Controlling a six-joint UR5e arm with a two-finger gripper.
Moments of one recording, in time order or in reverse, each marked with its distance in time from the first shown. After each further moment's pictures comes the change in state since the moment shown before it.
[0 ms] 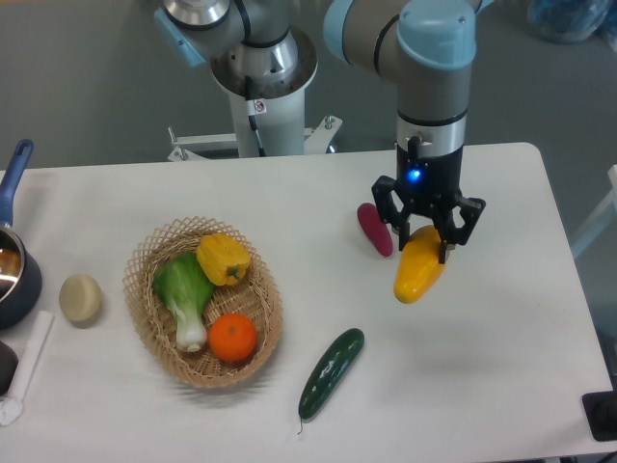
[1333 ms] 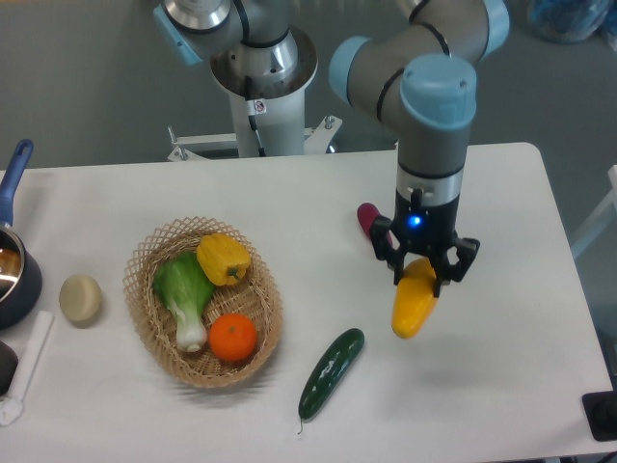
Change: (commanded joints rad) arm -0.051 -0.187 0.052 0.041 0.015 -0.130
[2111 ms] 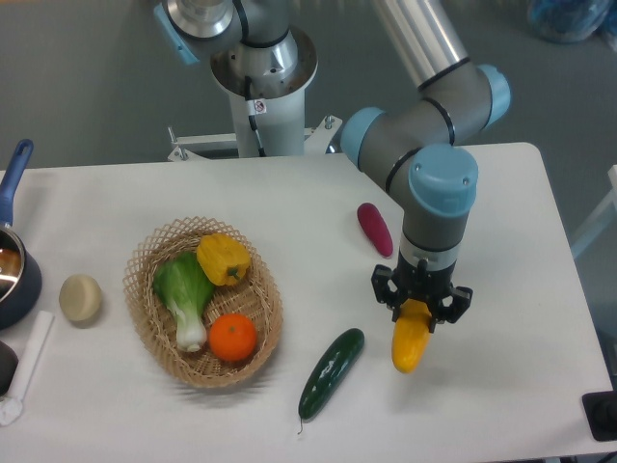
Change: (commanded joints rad) arm 0.000 -0.138 0.018 0.026 0.031 -0.137
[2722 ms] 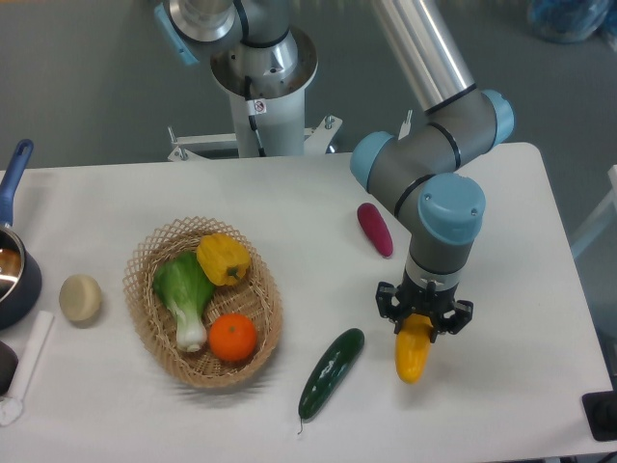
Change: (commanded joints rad) arm 0.014 -0.052 0.023 0.000 0.002 0.003
